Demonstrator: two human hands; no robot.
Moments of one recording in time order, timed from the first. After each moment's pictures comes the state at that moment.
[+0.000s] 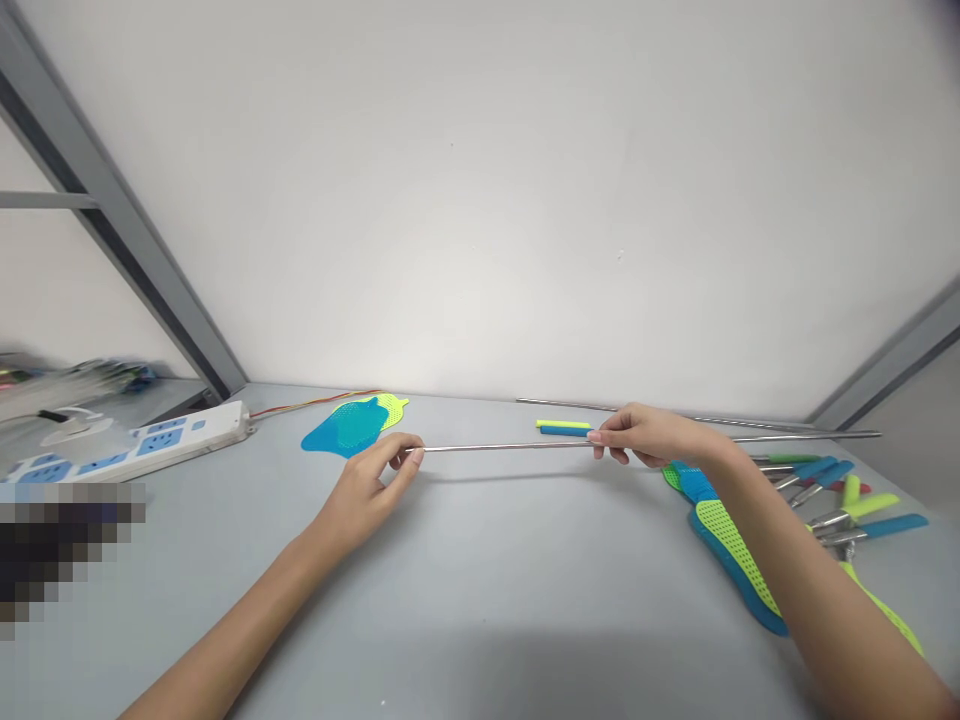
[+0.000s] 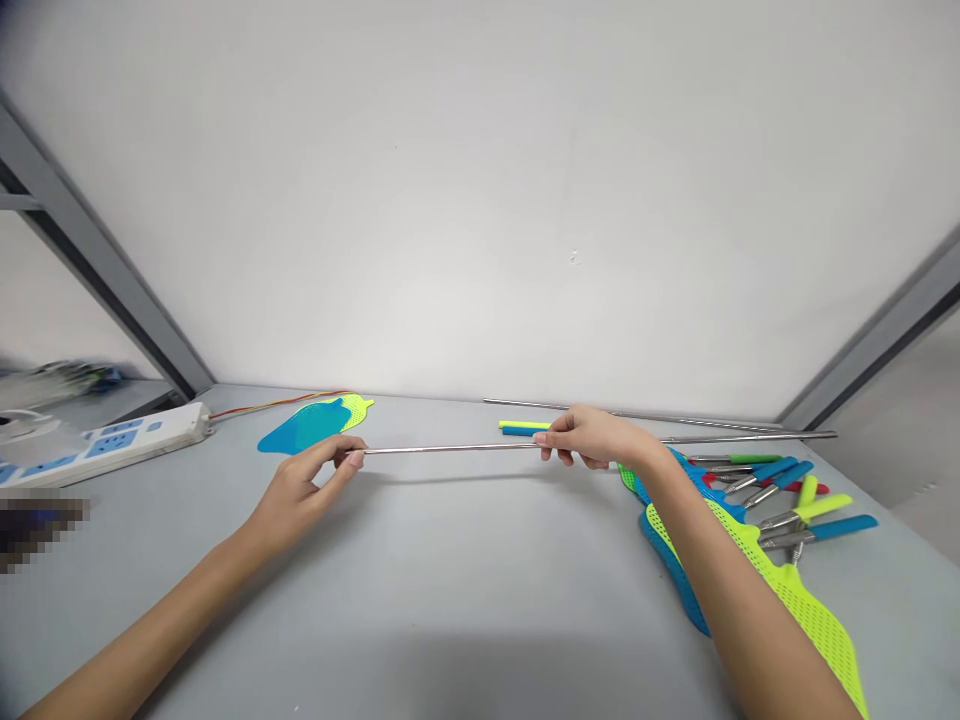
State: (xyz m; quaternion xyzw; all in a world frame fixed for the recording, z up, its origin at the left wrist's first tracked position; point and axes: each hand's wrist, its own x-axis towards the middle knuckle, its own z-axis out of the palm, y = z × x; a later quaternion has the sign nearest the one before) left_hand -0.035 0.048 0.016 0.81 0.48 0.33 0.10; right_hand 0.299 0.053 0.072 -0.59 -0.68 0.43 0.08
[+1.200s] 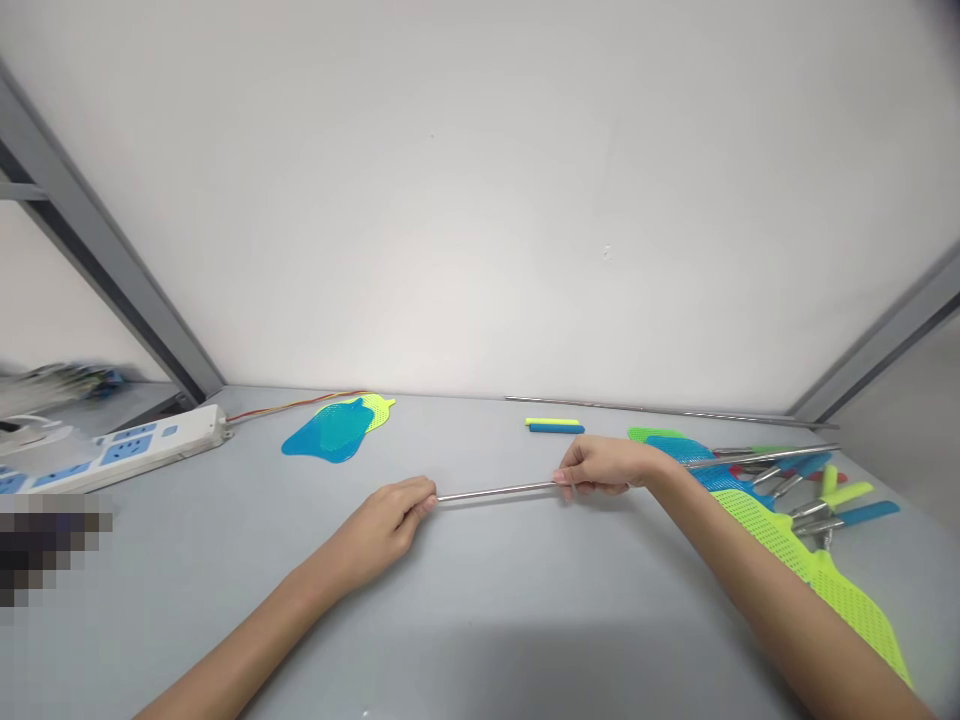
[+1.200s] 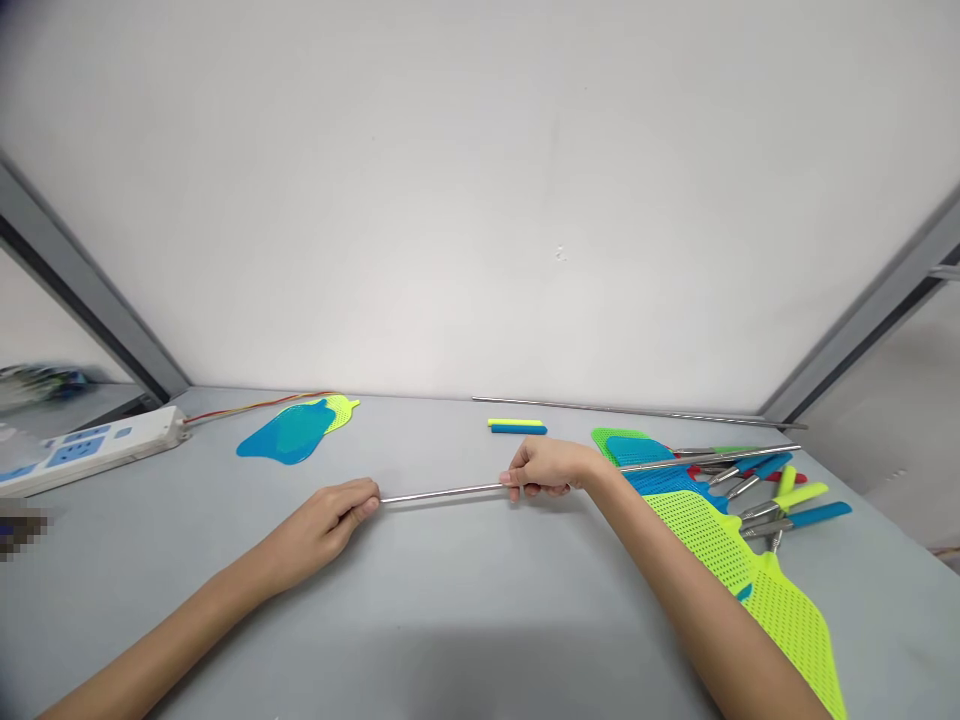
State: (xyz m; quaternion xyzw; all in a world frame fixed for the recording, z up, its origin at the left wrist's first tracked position) left_hand -0.017 0.039 -0.005 0.87 0.42 0.17 0.19; right_hand 0.276 0.059 0.035 -0.54 -0.67 0.51 -0.01
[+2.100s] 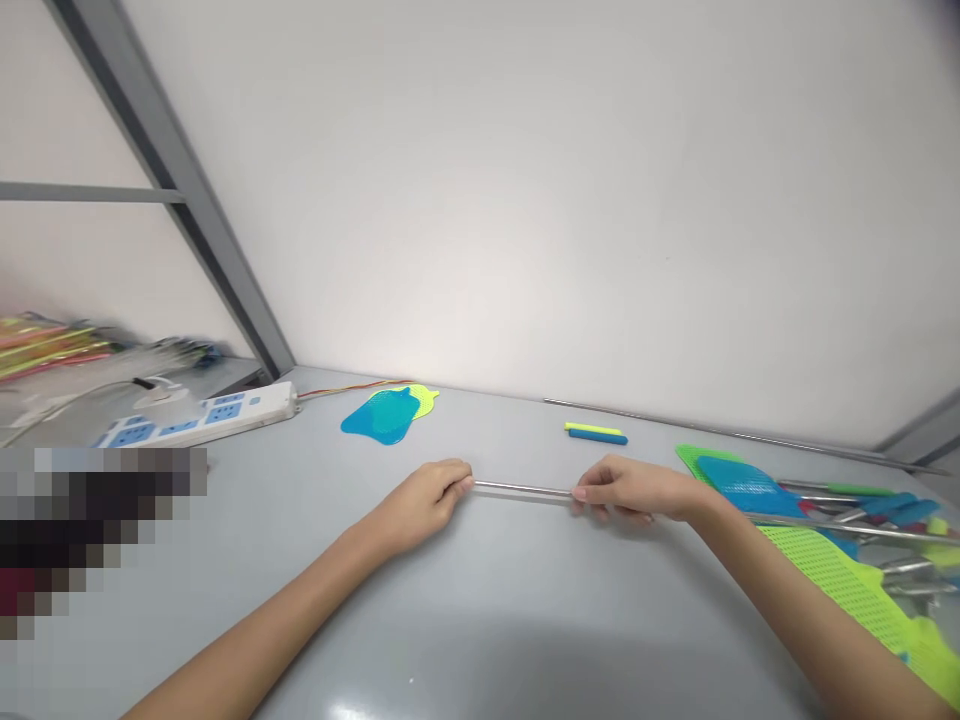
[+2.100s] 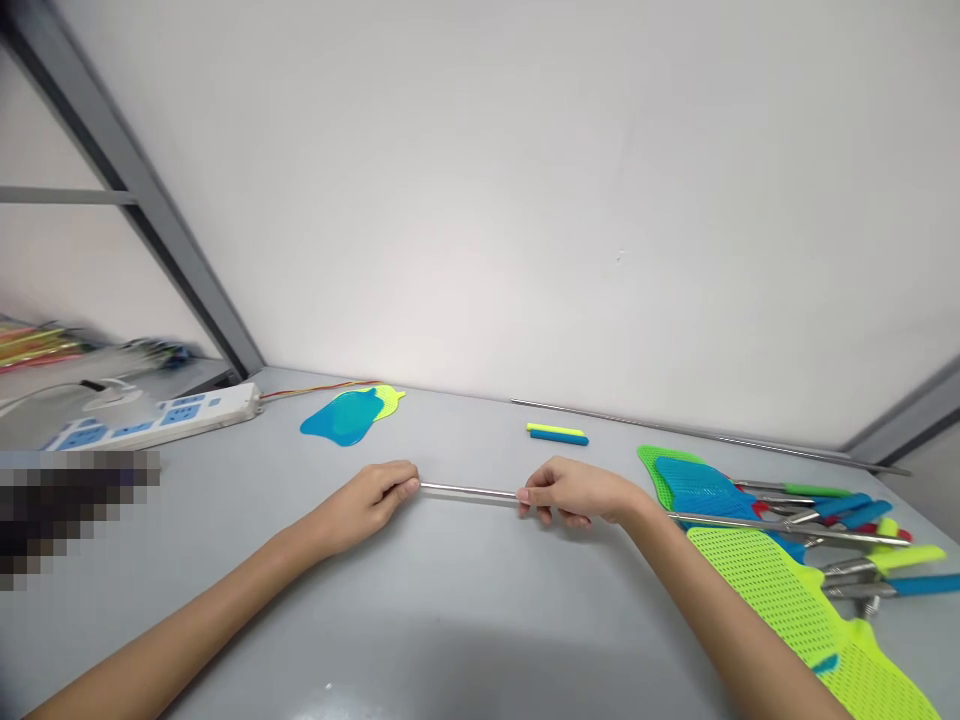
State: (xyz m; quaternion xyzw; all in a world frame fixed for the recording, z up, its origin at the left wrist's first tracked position) left_hand -0.020 0.041 0.000 0.86 0.43 0.21 0.21; right_hand 0.258 0.049 0.028 -0.50 -0.67 0.54 0.02
